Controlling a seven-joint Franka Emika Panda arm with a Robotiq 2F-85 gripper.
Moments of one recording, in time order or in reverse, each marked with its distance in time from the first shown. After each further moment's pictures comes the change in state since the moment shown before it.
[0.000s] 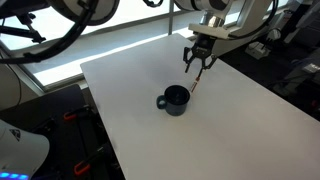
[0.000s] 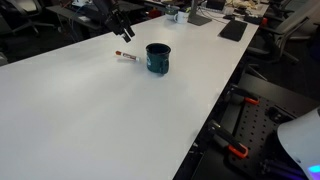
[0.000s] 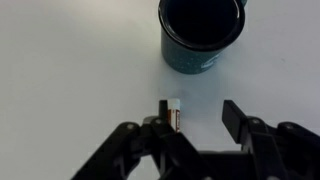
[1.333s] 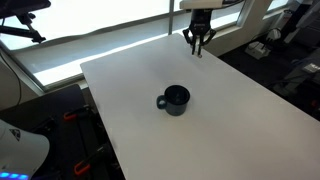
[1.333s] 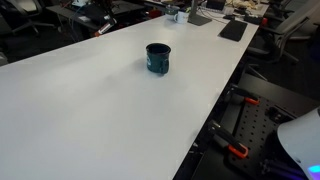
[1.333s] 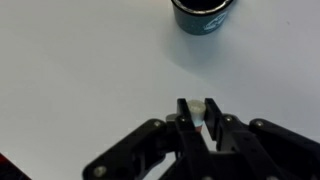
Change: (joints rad) arm 0.073 -0.256 0.000 -0.287 -0.067 0.269 0.087
